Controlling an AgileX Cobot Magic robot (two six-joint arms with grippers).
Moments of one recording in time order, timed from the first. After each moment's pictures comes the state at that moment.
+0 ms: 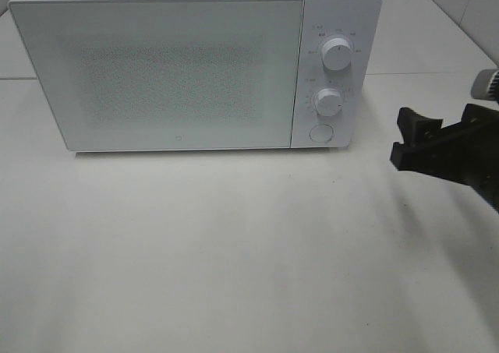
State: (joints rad) left arm 0.01 0.00 -0.51 -0.14 1.07 0.03; right arm 0.45 1.56 -0.20 0.40 -1.17 -0.13
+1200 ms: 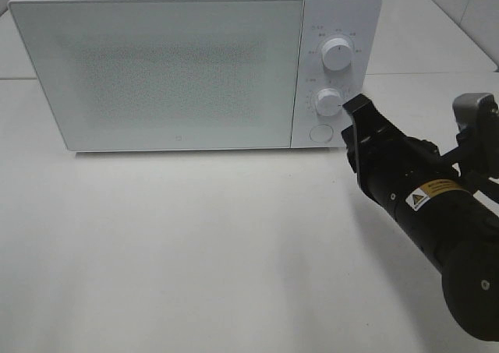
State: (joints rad) left arm 0.01 0.00 -0.51 -0.14 1.07 0.03; right arm 0.78 1.73 -0.34 0.69 -1.21 0.90
